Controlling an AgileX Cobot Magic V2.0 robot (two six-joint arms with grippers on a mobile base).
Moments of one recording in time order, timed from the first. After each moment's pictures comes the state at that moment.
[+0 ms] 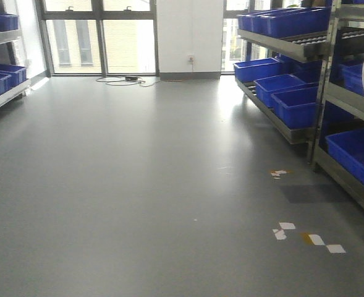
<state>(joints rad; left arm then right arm) -0.13 -0.01 0.01 0.00 0.16 0.04 -0.06 0.47 -0.51 0.10 0.52 -0.04</state>
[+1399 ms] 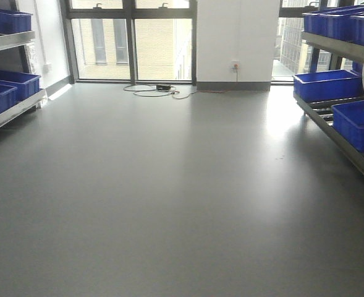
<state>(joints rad) -0.13 -0.01 0.01 0.00 0.16 0.04 -0.06 0.47 -0.51 0.10 0.52 -0.04</state>
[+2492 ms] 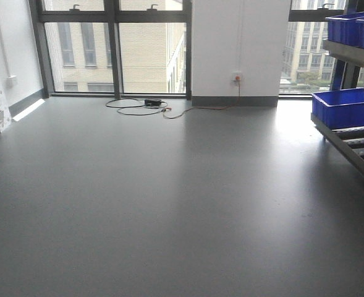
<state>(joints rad) -0.13 -0.01 0.01 0.00 0.16 0.04 -0.06 0.47 -0.51 0.10 0.52 -0.04</state>
